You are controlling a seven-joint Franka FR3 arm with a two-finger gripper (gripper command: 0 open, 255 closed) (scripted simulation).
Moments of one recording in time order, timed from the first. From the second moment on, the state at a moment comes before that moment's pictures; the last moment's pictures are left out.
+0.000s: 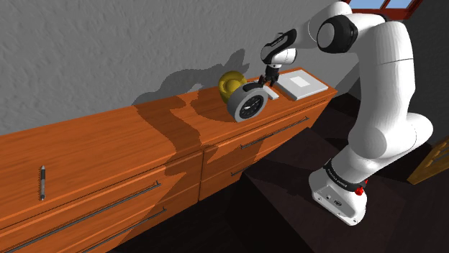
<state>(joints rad) -0.30 0.79 -0.17 -1.61 0.15 2.37 -0.41</state>
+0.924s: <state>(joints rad) -0.30 0.79 -0.17 -1.61 0.15 2.38 -0.41</state>
